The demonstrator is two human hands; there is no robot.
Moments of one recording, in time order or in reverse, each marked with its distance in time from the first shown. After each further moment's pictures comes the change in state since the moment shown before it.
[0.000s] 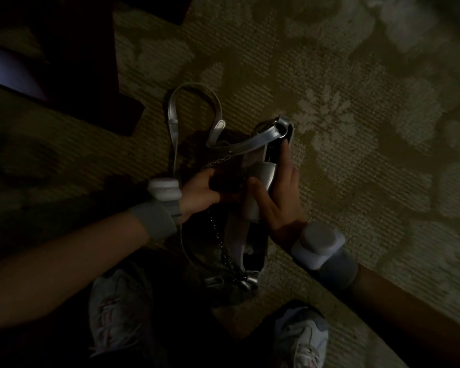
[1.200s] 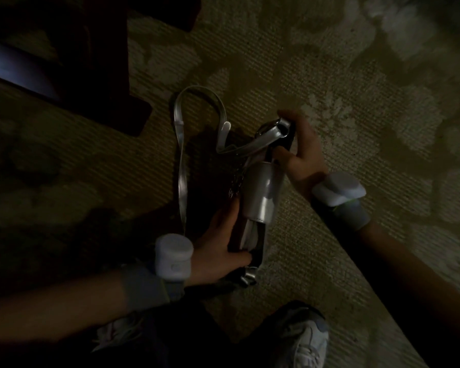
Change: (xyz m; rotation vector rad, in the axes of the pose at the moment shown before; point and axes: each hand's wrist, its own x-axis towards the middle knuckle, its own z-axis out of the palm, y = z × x) left_hand -0.080 -0.014 0.041 0.290 -0.138 0.134; right_hand 0.059 -0.008 -0.036 -0.019 0.015 -0.066
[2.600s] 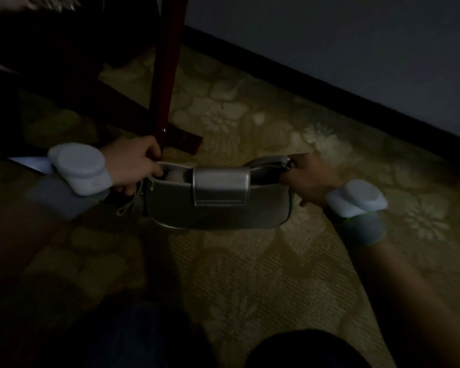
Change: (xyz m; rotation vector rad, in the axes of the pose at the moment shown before) left_hand -0.078 0.208 -0.206 0.628 0.555 -0.178; right_hand 0.000 -0.179 -0.170 -0.310 -0.171 0.214
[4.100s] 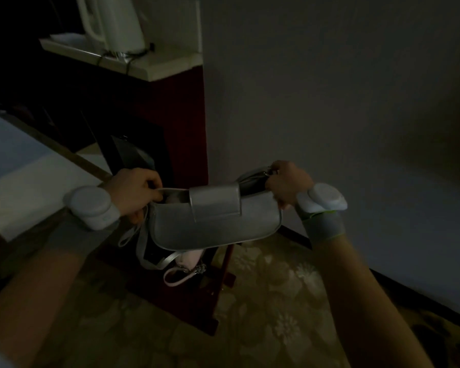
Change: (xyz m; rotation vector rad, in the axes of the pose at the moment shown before) left_hand -0.308 0.171 -0.700 -0.081 0.278 0.122; right_hand -0.244 -0.517 -0.526 0.066 0.196 -0.216
